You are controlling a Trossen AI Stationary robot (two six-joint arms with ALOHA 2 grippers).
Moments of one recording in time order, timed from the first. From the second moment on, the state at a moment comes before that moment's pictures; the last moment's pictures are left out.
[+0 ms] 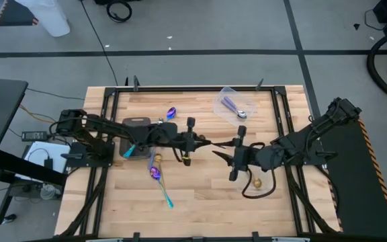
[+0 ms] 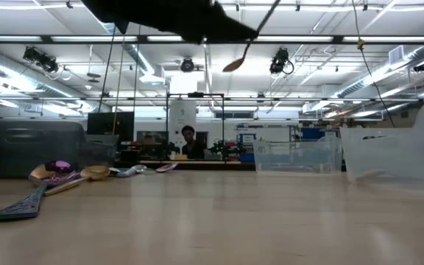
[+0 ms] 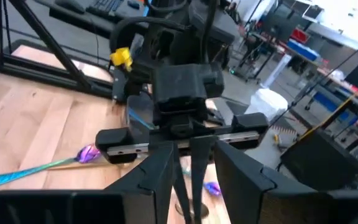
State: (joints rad) left arm -0.05 1.62 0.97 0.48 -0.07 0.51; right arm 0.52 1.28 1.03 -0.03 0.81 -0.22
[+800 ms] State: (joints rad) left arm -0.09 1.62 0.97 0.71 0.01 0.49; right arm 0.52 1.28 1.03 0.01 0.81 -0.26
